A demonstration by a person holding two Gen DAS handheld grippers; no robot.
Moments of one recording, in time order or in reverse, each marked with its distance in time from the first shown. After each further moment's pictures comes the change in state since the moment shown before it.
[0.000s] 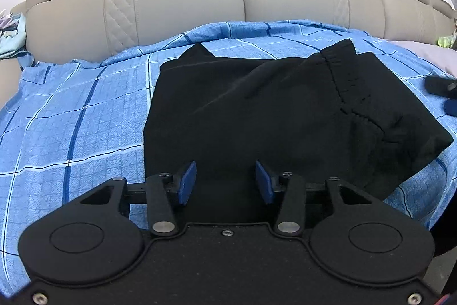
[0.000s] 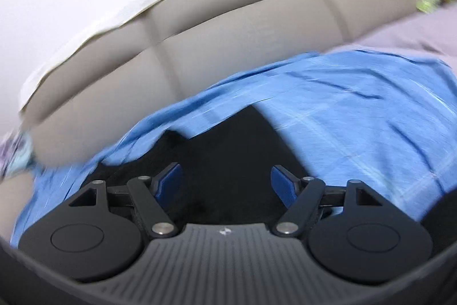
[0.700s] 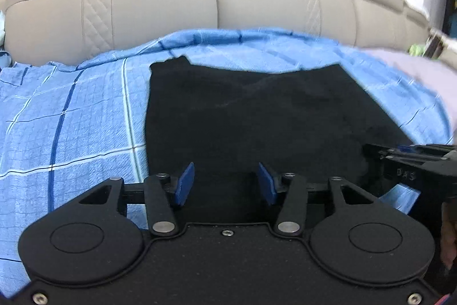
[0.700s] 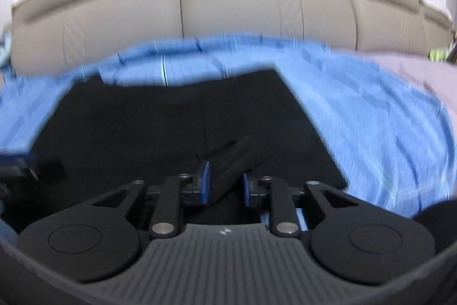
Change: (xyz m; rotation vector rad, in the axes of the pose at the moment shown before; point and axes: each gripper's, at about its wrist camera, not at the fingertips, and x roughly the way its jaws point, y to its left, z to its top) left arm -0.012 0.000 0.006 0.008 0.006 -0.118; right arm 0.022 0.047 -0.032 -0.270 0.168 -0.186
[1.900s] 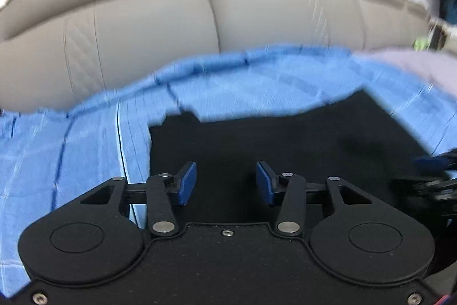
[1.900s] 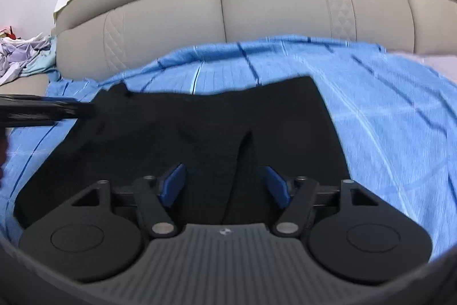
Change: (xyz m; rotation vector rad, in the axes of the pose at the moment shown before) left arm 0.064 0.012 0.062 0.088 -0.033 0.024; right arm 0.033 -0.048 0.027 -0.031 0.000 0.302
